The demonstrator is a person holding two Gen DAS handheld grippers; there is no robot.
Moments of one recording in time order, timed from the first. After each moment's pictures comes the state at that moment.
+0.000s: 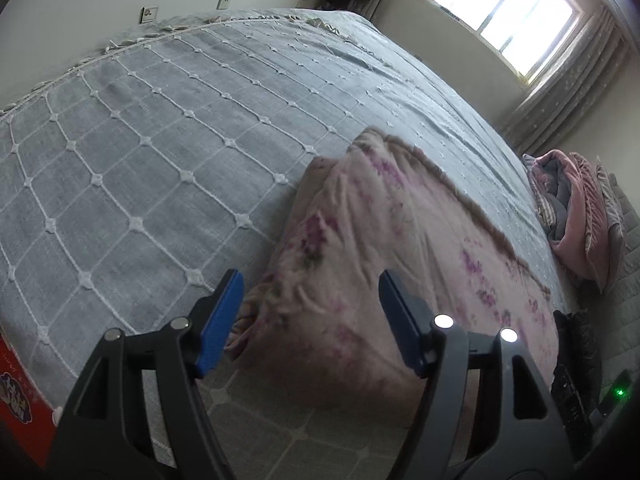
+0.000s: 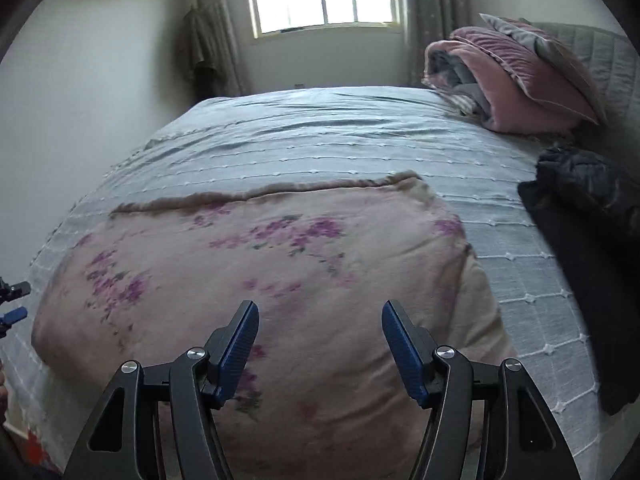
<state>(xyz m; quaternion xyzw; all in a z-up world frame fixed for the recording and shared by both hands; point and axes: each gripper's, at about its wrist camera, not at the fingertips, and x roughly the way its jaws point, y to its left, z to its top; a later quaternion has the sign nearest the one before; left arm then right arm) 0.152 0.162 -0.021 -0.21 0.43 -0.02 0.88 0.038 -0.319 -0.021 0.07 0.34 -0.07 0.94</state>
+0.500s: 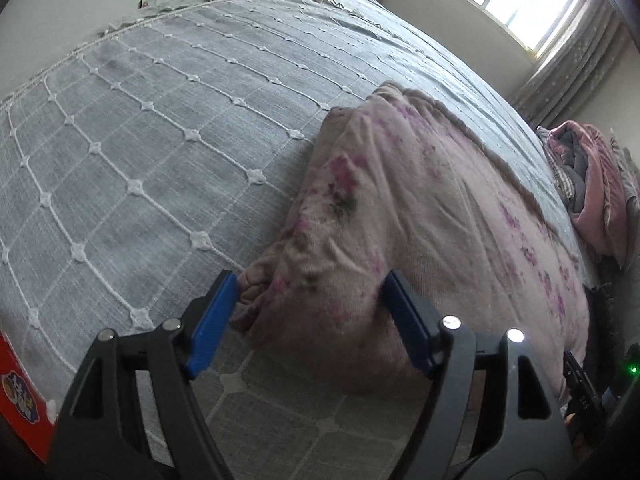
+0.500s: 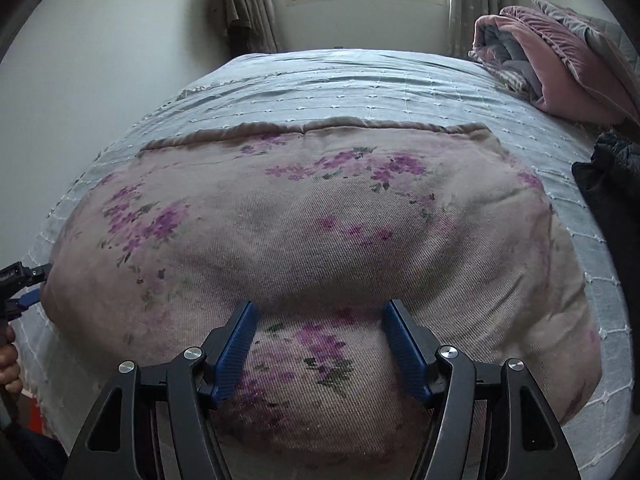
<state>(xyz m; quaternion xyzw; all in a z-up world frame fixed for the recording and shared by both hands) 0.150 0.146 -0.056 -0.18 0.46 0.00 0.87 0.065 -0.298 -0.074 0.08 0.41 -0.02 0.91</state>
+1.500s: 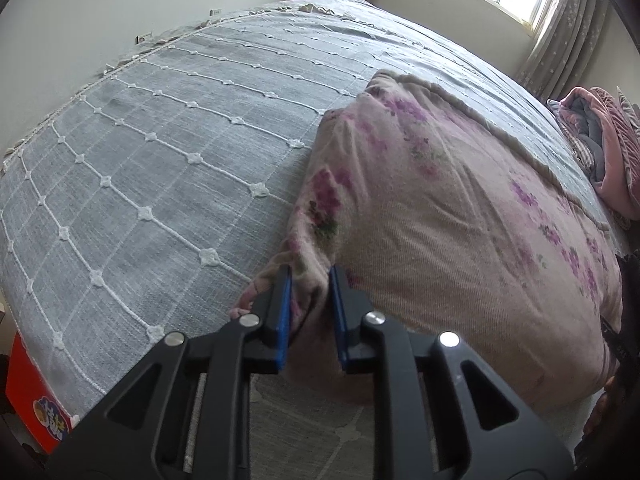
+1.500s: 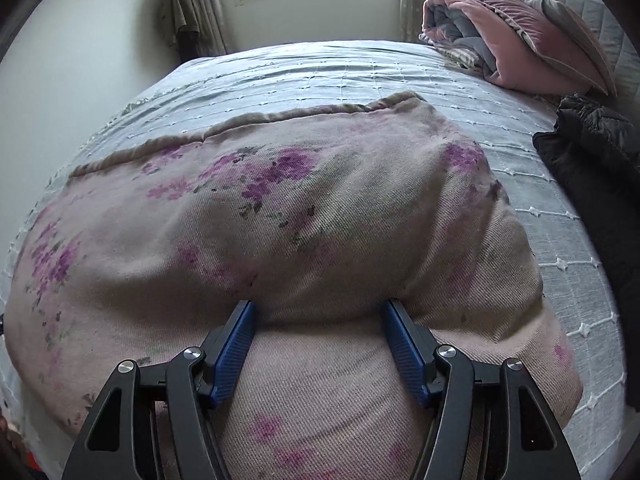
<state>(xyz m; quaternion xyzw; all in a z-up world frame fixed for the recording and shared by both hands) 0.145 0.128 -0.055 -0.10 0.44 0.02 0.89 0.076 -0.357 -0.084 0.11 0.41 -0.10 0.90</state>
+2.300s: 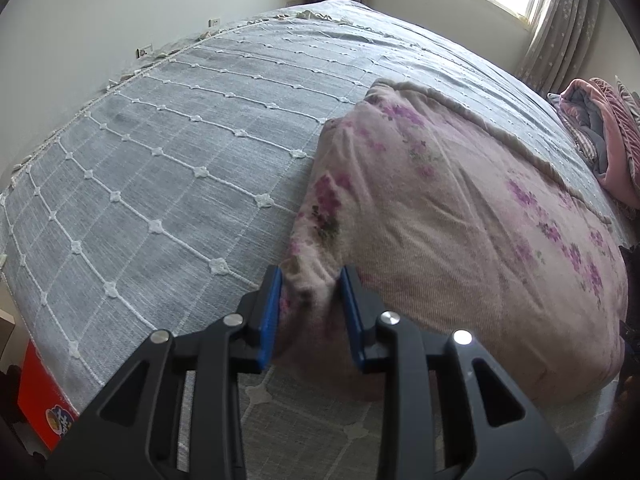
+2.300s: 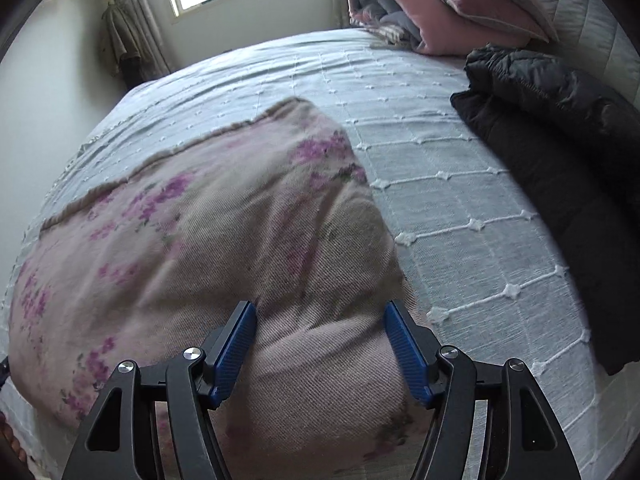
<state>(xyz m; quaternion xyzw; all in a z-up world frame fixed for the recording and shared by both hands) 0.145 0.128 -0.046 -0.08 0.44 0.02 0.89 0.036 -0.420 -0.070 0.16 0.42 -0.17 0.88</state>
